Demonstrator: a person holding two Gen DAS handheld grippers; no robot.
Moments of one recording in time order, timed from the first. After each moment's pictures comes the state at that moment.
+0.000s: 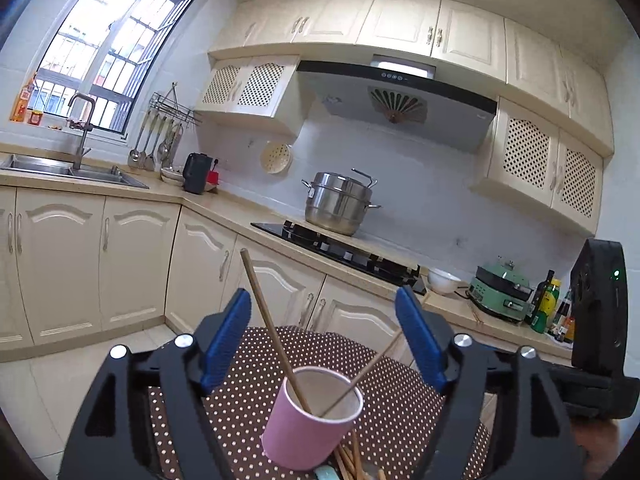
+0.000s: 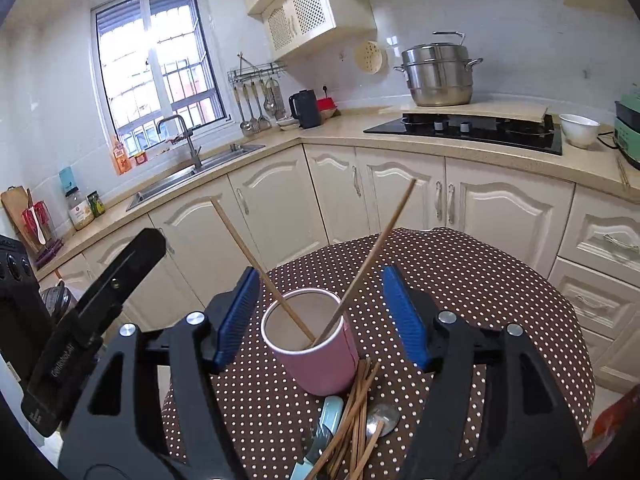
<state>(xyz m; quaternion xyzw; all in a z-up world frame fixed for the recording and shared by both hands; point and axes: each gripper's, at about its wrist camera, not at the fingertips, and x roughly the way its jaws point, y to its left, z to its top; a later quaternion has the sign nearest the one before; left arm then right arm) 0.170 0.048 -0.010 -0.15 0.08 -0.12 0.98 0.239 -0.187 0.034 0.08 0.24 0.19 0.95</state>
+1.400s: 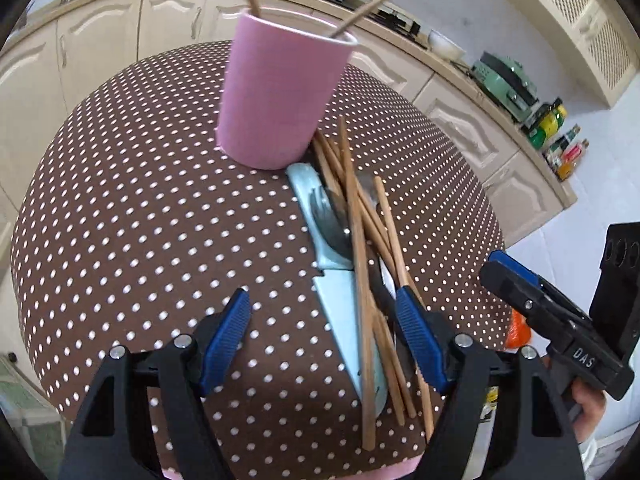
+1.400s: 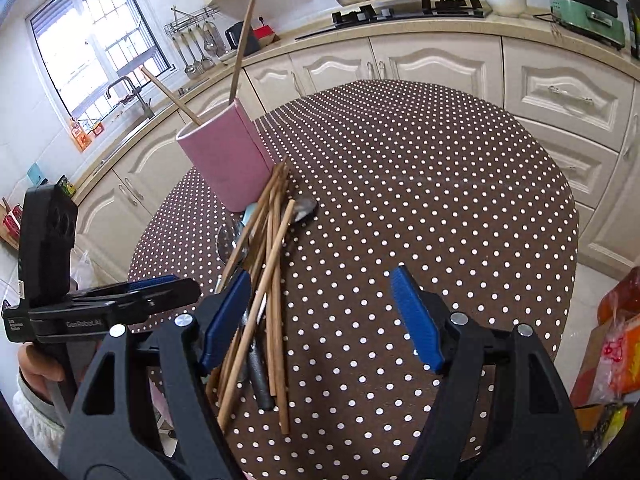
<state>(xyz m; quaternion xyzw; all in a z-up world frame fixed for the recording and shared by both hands) 0.165 -0.011 -0.156 -0.09 0.50 -0.21 0.84 0.149 -0.256 -0.096 0.13 0.39 0.12 0.90</state>
